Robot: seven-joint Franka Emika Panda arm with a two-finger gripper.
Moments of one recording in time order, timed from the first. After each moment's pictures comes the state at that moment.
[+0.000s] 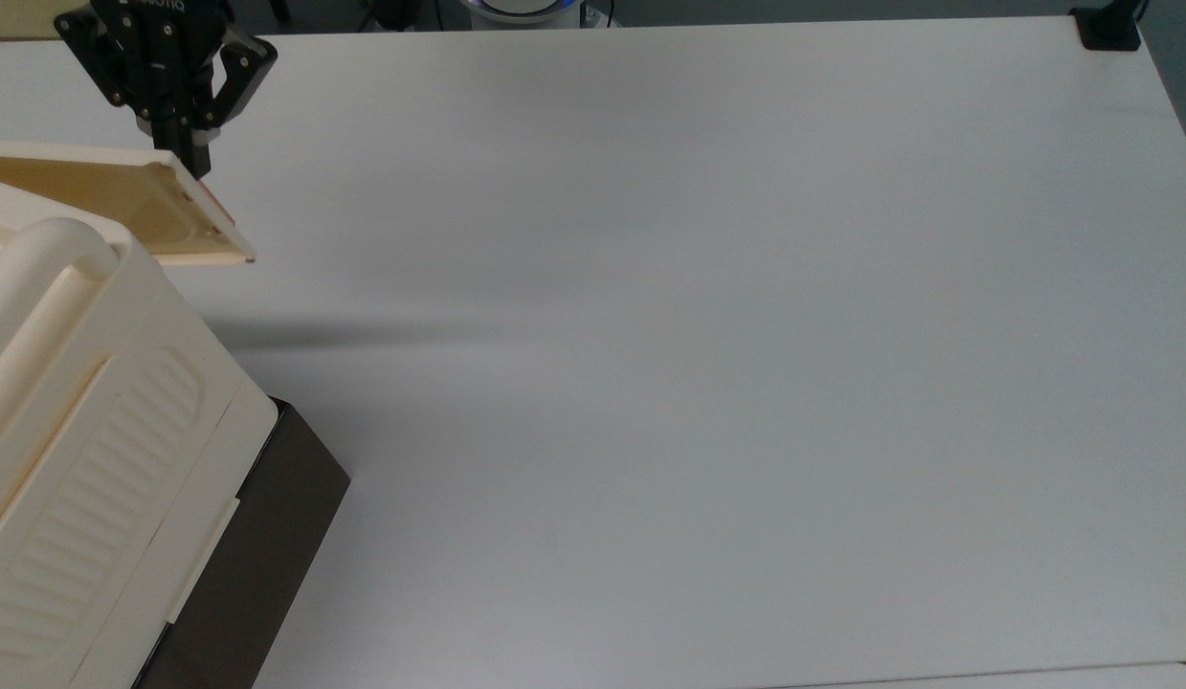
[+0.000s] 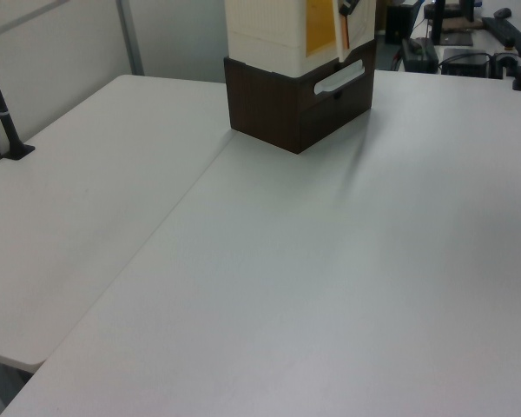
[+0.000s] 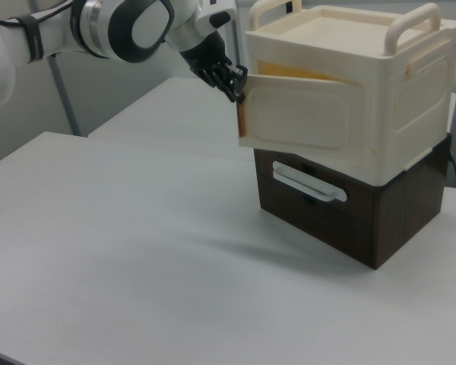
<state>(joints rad) -0.03 0.15 -0.20 -1.49 0.01 2.16 -0.01</state>
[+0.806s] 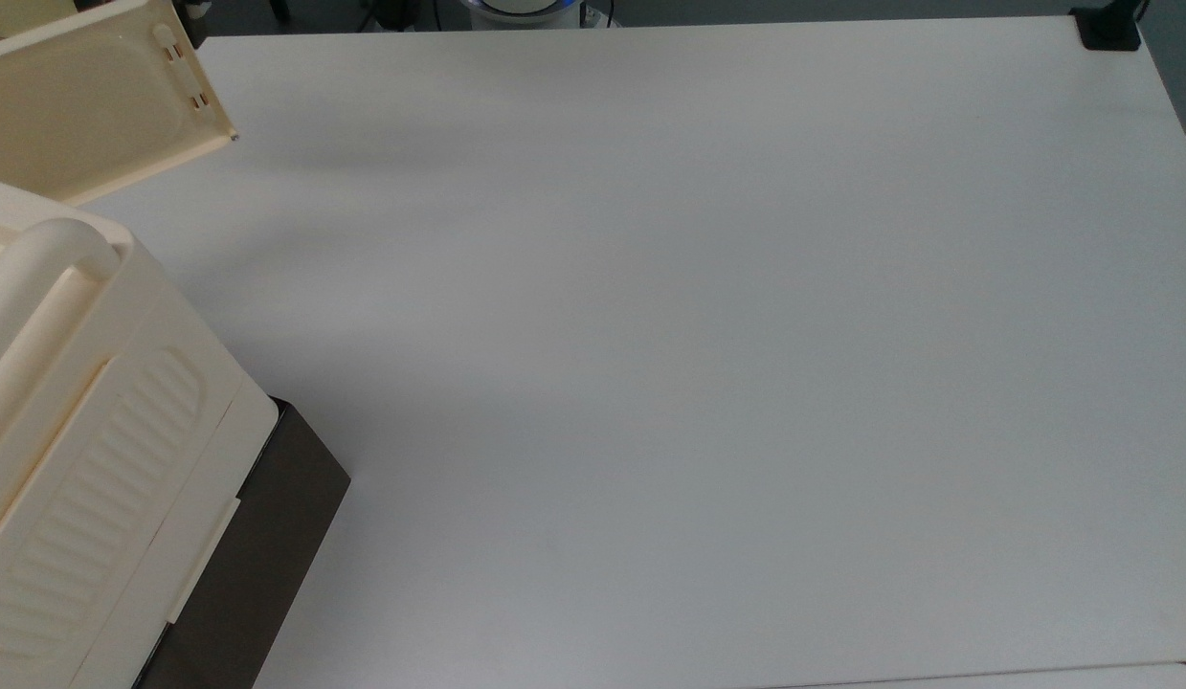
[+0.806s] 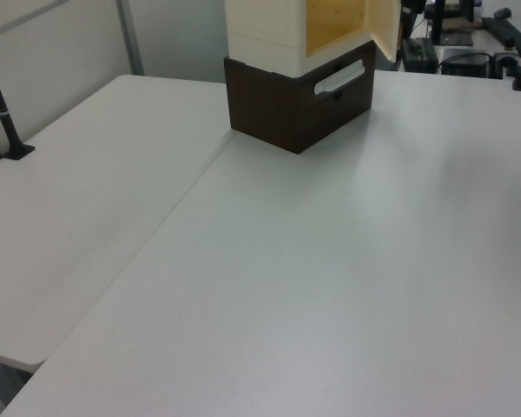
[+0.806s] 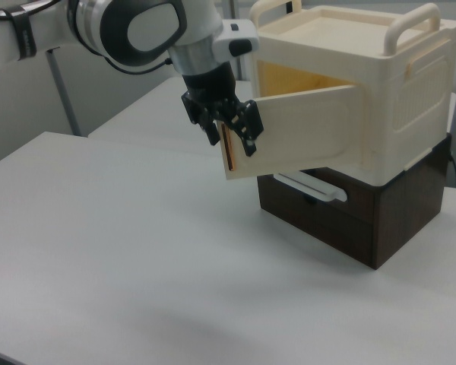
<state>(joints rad) -0.17 0.02 -0.21 -1.59 0.02 1.82 -0.21</state>
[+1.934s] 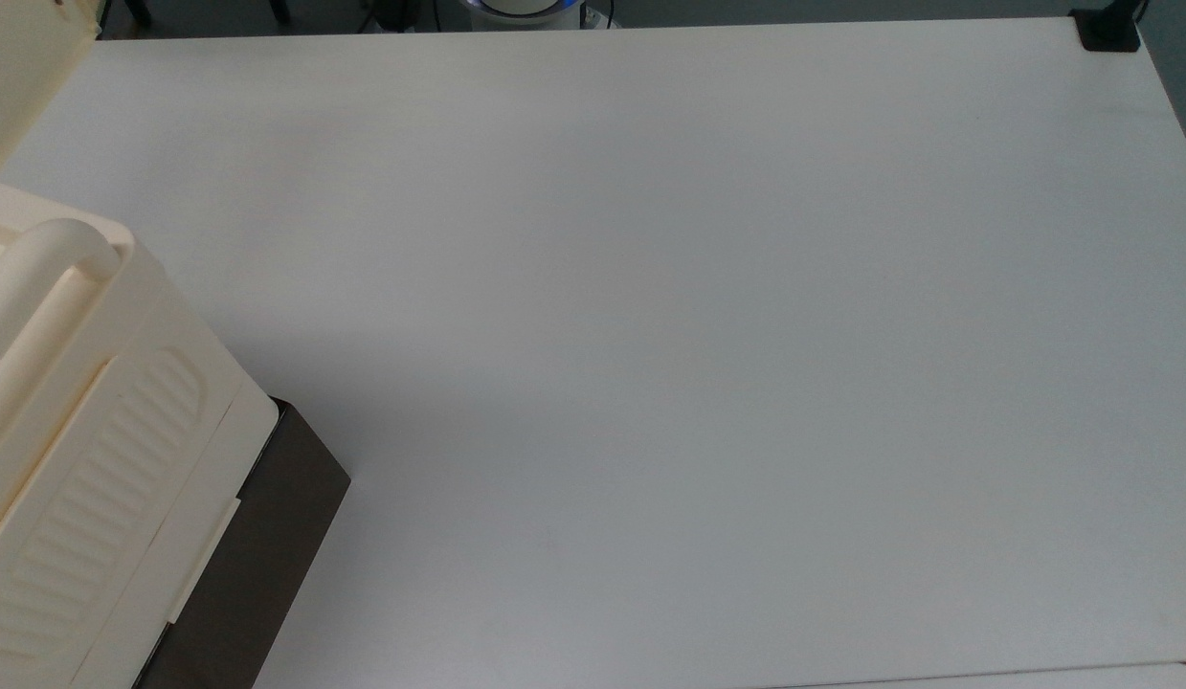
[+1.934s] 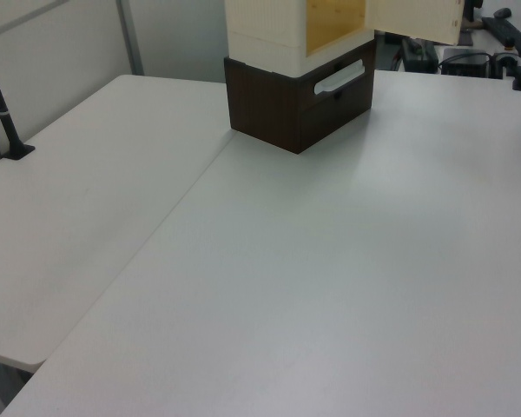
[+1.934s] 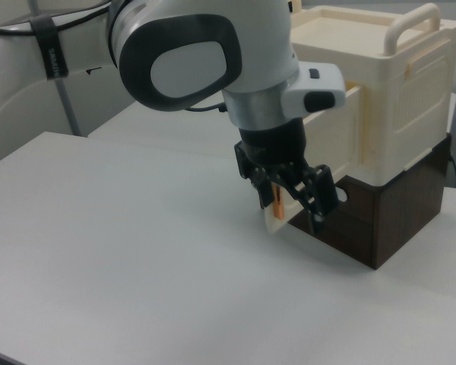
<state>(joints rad) -0.39 -0.01 -0.35 -1.61 0.02 1.76 -0.42</state>
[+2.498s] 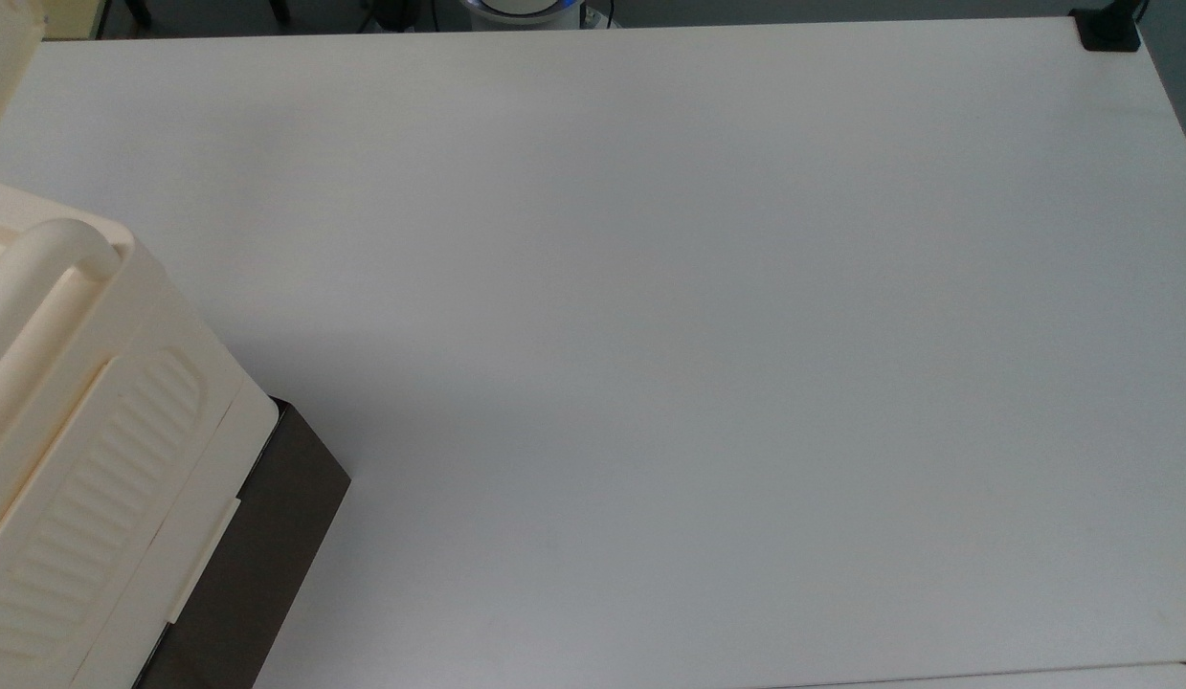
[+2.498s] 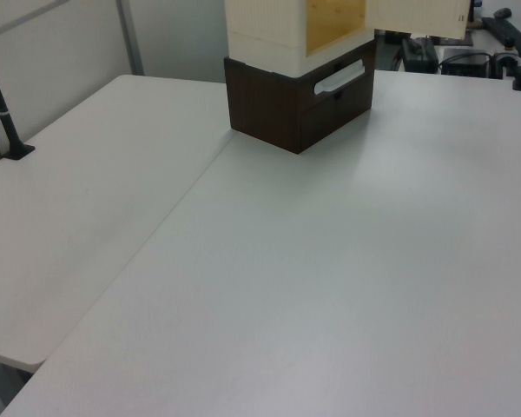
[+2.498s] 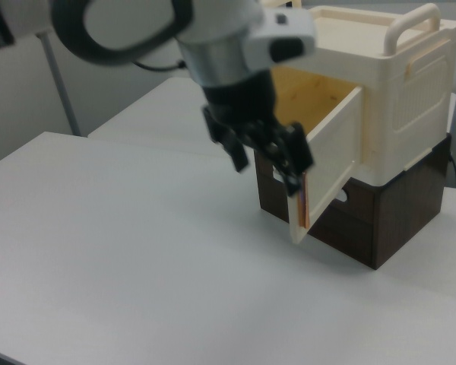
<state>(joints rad) -0.37 -0.11 -0.36 -1.56 0.03 1.67 -0.43</state>
